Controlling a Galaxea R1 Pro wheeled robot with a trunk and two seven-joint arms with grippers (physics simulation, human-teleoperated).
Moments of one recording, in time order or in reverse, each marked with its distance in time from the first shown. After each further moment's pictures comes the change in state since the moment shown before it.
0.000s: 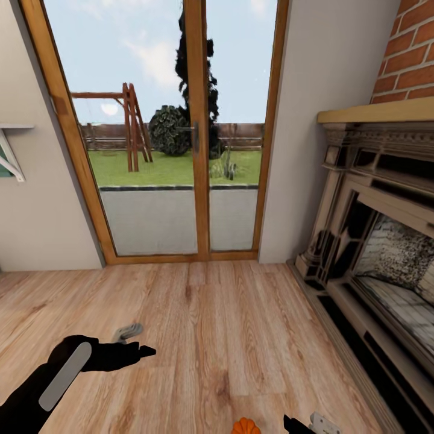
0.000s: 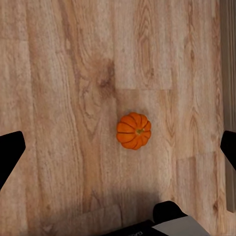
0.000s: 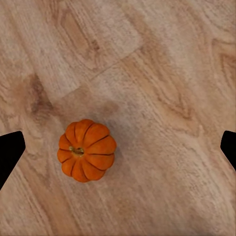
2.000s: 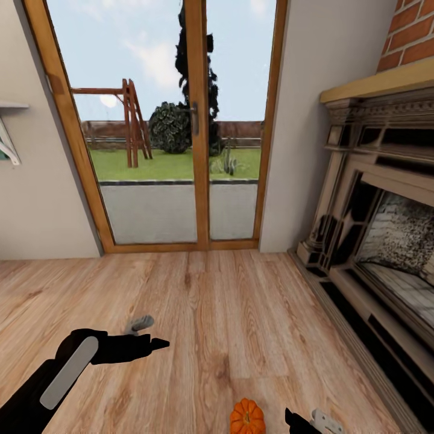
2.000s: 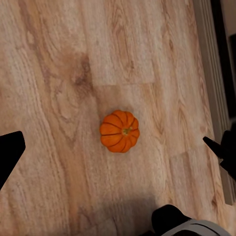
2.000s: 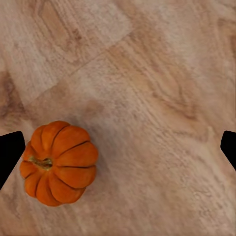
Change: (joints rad) left arm 0.000 -0.006 -0.051 -0.124 0.089 0.012 0.001; right arm 0.000 0.000 -0.009 -0.001 -0.012 -0.074 0.013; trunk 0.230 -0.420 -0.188
